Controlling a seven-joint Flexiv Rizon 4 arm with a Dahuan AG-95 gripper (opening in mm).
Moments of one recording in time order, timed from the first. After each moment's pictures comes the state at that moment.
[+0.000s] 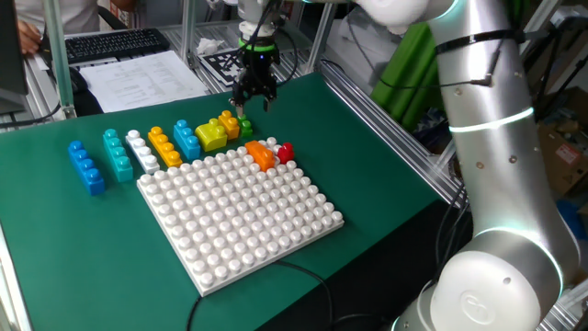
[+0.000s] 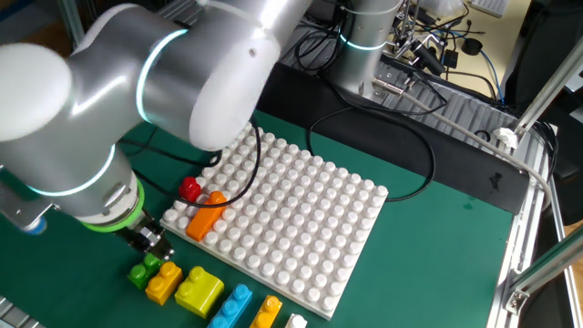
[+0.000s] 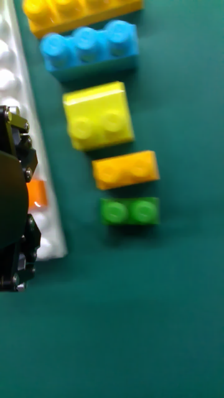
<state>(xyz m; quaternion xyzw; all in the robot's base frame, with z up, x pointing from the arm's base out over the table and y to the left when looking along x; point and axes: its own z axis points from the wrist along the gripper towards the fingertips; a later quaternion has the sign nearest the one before) 0.711 -0.095 0.073 -0.03 -1.00 0.02 0.09</state>
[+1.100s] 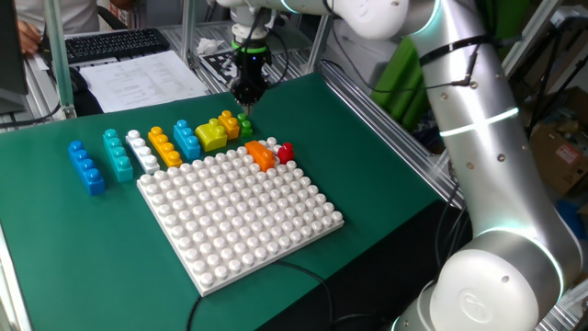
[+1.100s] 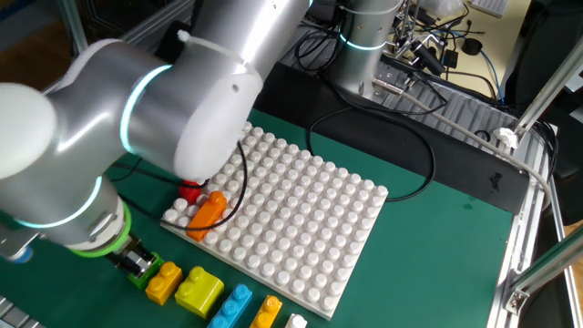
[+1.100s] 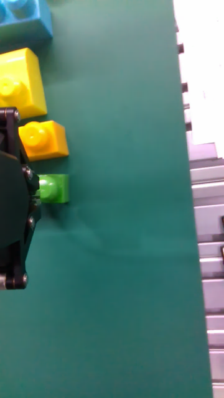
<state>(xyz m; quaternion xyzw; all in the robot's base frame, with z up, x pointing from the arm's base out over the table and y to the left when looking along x) 0.736 -0.099 0.050 -0.04 -1.00 0.02 0.07</state>
